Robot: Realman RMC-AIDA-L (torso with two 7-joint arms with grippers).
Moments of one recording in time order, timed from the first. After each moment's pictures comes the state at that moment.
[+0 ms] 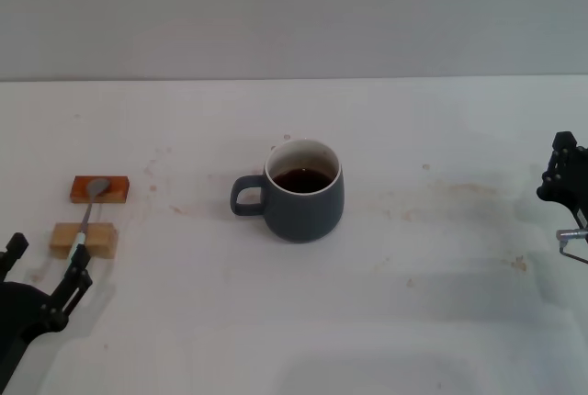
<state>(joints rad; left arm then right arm) -0.02 -2.08 -1.08 -0.26 2.86 1.30 -0.20 0.42 2.08 0.55 0.30 -1.87 -1.05 -0.13</state>
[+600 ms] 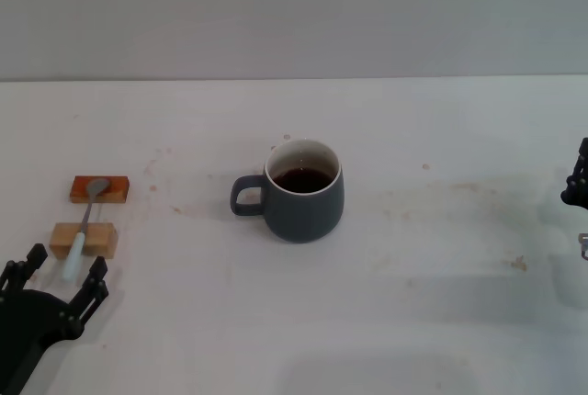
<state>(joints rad) -0.03 -2.08 -1.05 -0.27 2.86 1.23 -0.20 0.40 2.08 0.59 0.27 -1.87 -1.05 -0.12</state>
